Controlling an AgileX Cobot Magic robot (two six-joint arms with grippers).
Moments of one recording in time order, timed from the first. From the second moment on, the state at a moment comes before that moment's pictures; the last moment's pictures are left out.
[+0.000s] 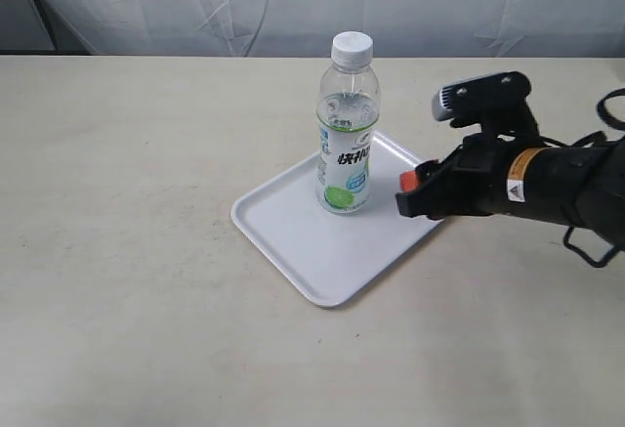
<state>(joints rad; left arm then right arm) -0.04 0.00 0.00 0.05 0.24 0.12 0.52 1.56 -0.58 -0.42 -0.22 0.41</state>
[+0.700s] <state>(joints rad) -0.04 0.00 0.00 0.05 0.24 0.12 0.53 1.04 -0.57 -0.02 0.44 0.43</state>
